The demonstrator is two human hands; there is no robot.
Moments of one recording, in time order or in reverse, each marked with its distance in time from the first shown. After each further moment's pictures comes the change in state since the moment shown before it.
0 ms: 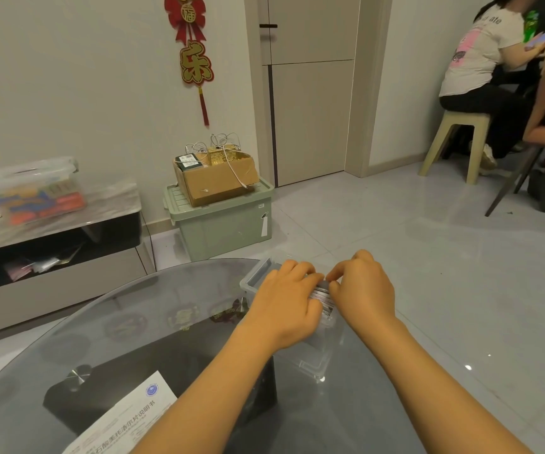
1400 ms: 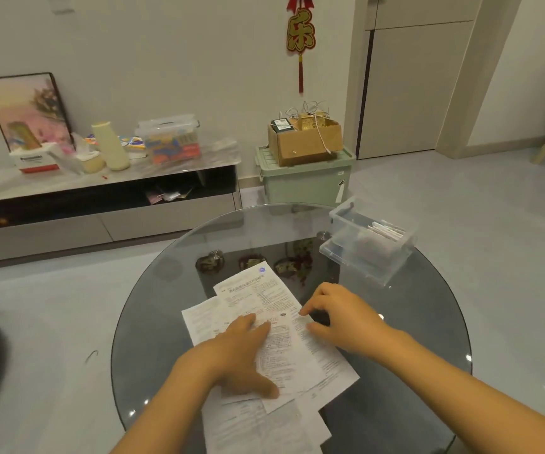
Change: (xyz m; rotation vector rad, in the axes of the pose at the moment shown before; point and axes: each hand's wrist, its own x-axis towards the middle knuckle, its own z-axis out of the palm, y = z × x) left_hand -0.268 0.032 -0.075 -0.044 -0.746 -0.732; right_hand -0.170 -0.043 0.015 0.045 -0.586 -0.746
